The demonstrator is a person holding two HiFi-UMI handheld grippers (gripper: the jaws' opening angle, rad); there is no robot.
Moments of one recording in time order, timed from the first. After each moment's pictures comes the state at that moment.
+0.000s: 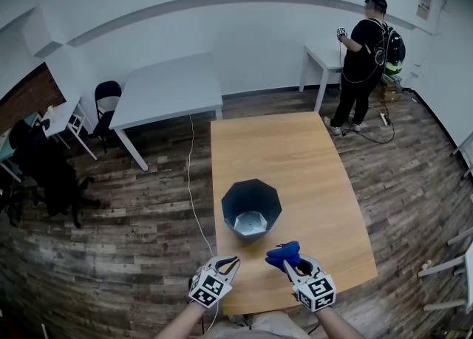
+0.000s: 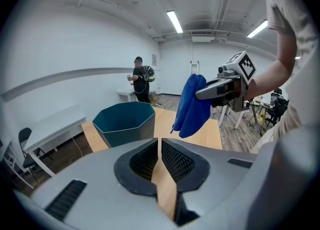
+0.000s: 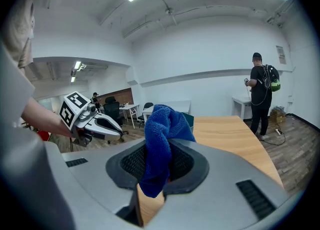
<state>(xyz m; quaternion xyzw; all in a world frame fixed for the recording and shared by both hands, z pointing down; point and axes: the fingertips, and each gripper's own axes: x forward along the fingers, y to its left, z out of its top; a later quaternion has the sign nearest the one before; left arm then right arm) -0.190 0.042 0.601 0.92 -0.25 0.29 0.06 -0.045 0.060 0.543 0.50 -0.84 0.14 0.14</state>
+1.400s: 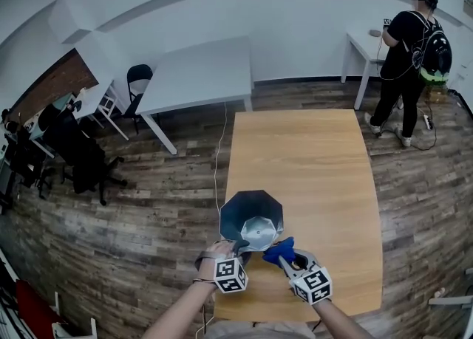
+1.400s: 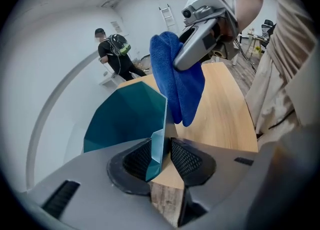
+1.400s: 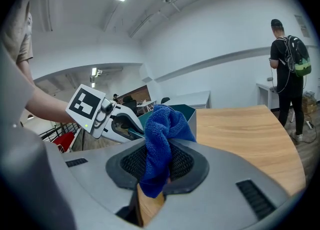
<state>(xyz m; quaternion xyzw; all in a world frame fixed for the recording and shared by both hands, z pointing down) -0.101 -0.071 0.664 0.81 -0.18 0.55 -0.11 -0.001 -0.062 0.598 0.37 -0.90 0.19 0.13</state>
